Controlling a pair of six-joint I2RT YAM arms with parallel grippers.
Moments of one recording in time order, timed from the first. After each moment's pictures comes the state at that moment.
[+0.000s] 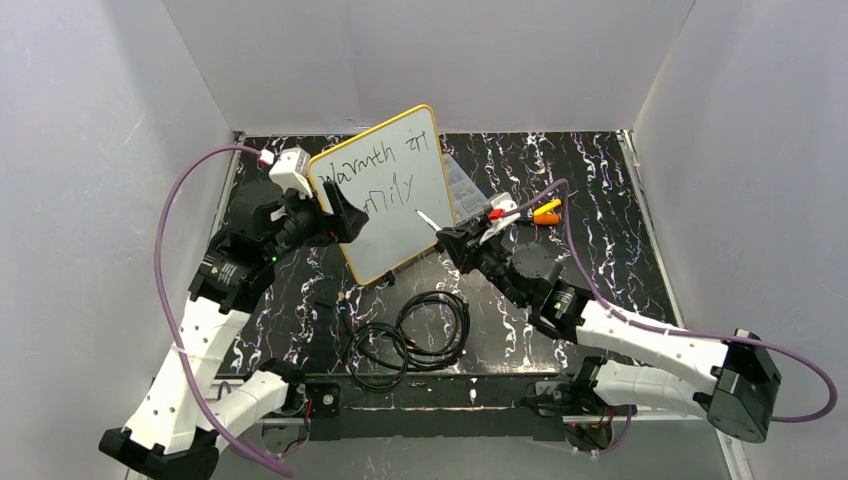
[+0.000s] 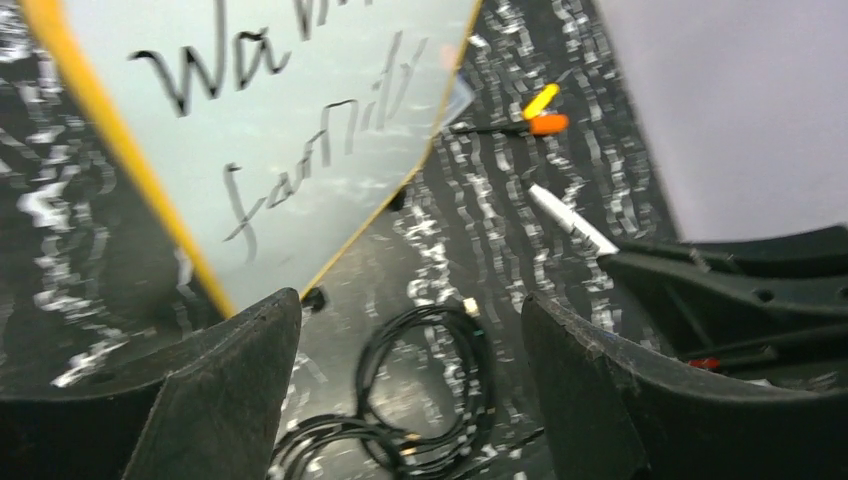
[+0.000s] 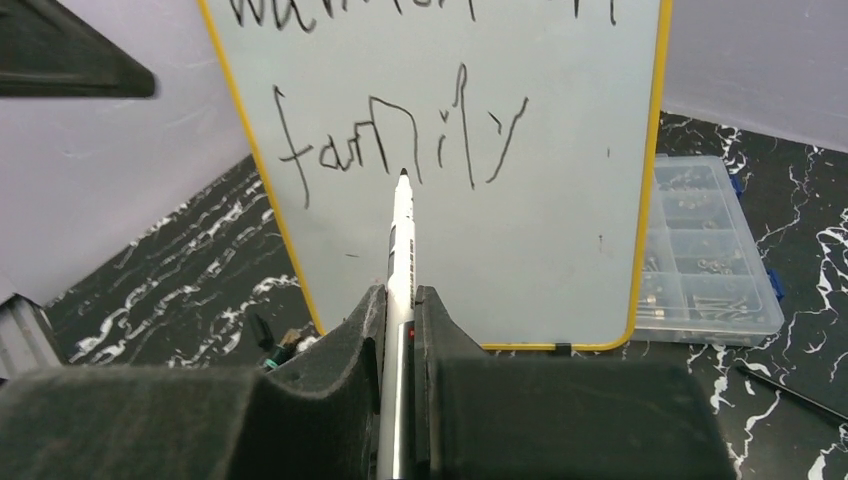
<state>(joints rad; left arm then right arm) -0.39 0.90 1.16 -0.63 0.16 -0.49 1.05 1.00 0.67 0.38 0.32 0.20</state>
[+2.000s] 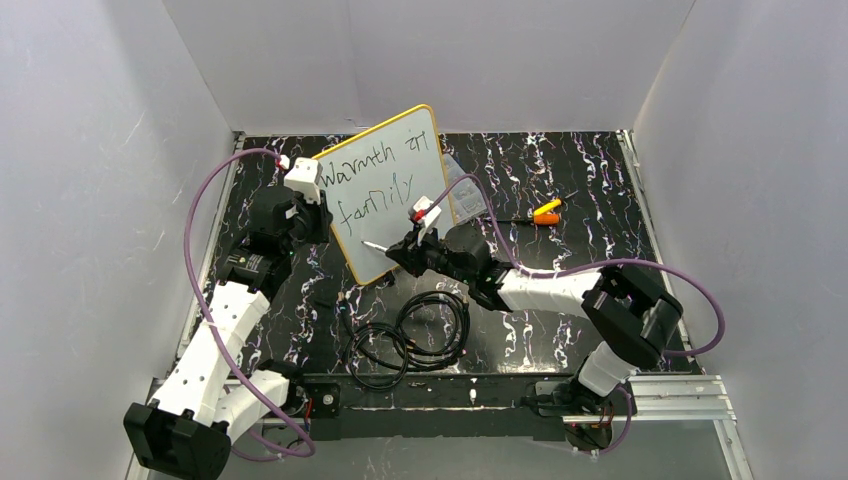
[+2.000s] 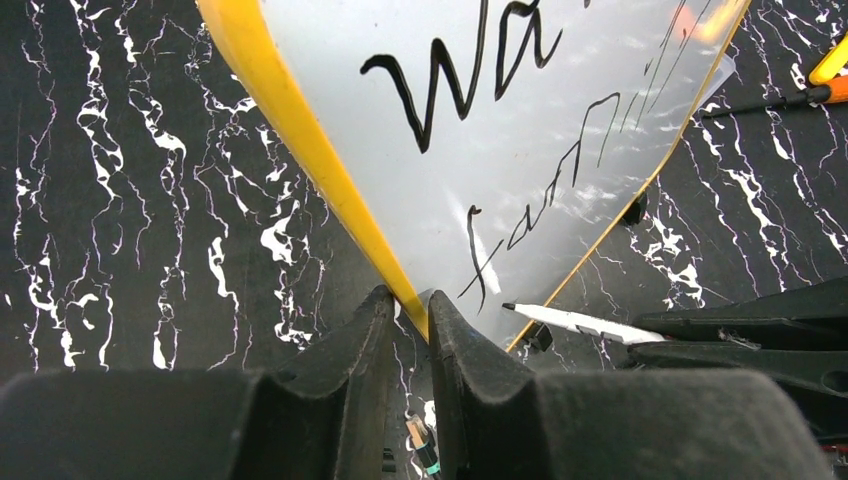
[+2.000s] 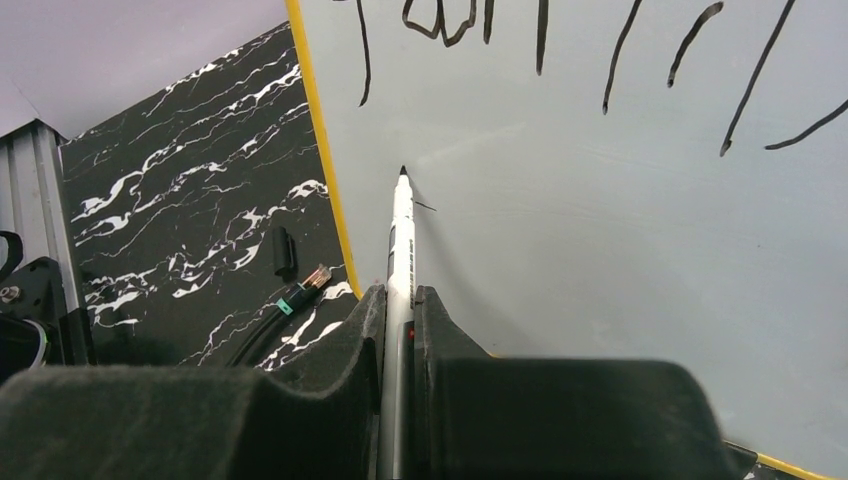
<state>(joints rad) -0.27 0.96 0.94 -0.42 0.00 -0.06 0.96 1.60 0.81 0.66 -0.11 0.18</state>
